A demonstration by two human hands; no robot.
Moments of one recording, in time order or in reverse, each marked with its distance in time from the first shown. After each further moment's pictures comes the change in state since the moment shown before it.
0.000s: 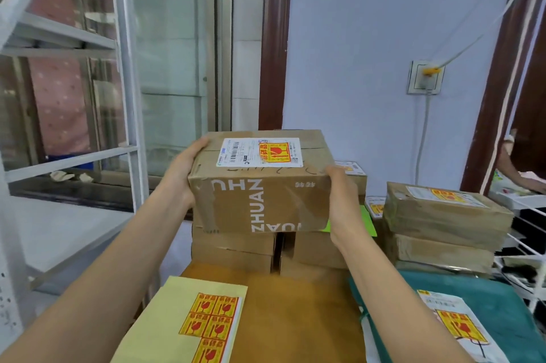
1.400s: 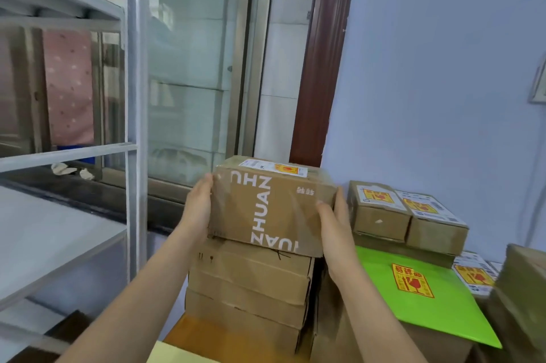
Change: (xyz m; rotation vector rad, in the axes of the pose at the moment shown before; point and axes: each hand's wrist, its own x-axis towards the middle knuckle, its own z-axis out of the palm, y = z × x) left_hand 0.212 -0.067 -0.072 0.264 0.266 0.215; right_hand 0.155 0.124 0.092 -0.100 -0.199 -0.017
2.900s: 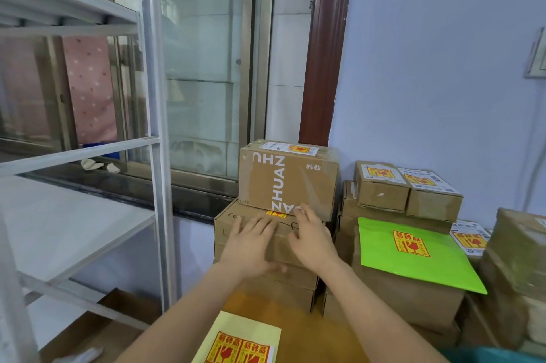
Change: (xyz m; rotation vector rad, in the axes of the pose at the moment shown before) left_hand -0.079 -0.065 -0.007 1.701 -0.460 0.623; right_hand -0.022 0.055 0.022 -1.047 -0.328 -0.207
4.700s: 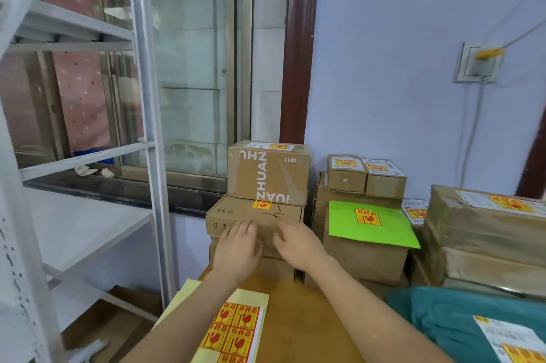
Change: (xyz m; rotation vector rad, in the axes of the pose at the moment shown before) left_hand -0.066 0.037 -0.017 -0.141 0.246 -0.110; right_hand -0.073 -0.019 -0.023 -0.064 -0.067 -0.073
